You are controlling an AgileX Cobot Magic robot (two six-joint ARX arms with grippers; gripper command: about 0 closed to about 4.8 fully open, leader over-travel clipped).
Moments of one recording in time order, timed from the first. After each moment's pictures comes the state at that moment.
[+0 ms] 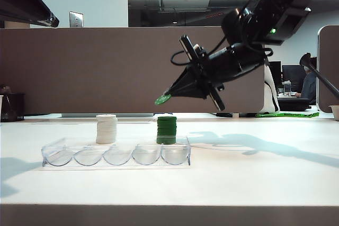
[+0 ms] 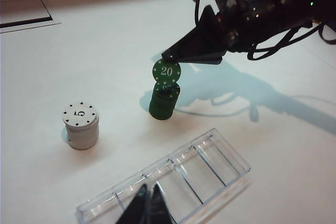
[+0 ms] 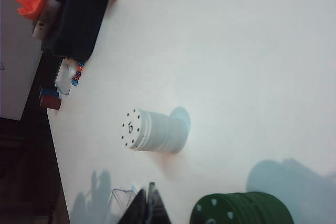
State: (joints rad) left arm -0.27 0.79 0.59 -0.16 0.38 0.00; right arm 0.36 2.05 1.43 0.07 -0.81 0.59
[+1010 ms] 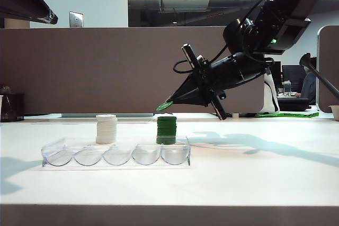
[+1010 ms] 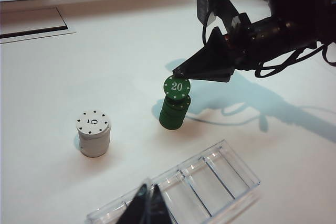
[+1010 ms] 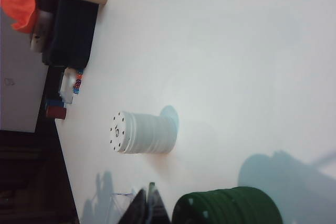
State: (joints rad) left arm -0.27 0.79 0.59 -0.12 0.34 -0.02; right arm 0.35 2.09 1.43 0.10 -0.82 0.68
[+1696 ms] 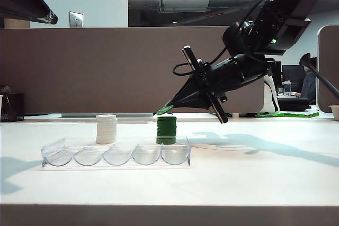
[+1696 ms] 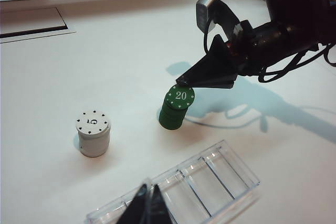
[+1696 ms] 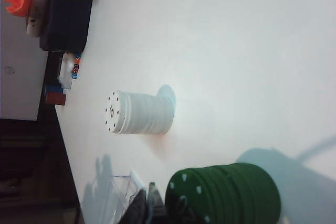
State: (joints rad) left arm -0.27 0.79 0.59 -0.12 0.34 -0.02; right arm 0.35 2.09 1.43 0.03 -0.85 0.65
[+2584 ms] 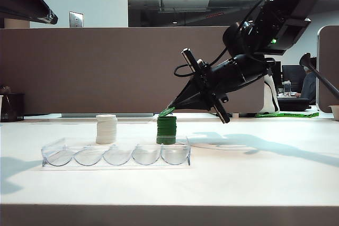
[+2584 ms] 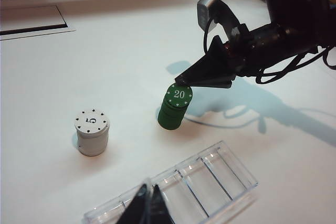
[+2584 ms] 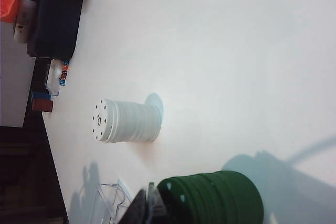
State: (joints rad) left arm -0.27 0.79 0.59 -0.12 0.34 -0.04; right arm 0.35 2.09 1.43 0.02 -0.81 0.63
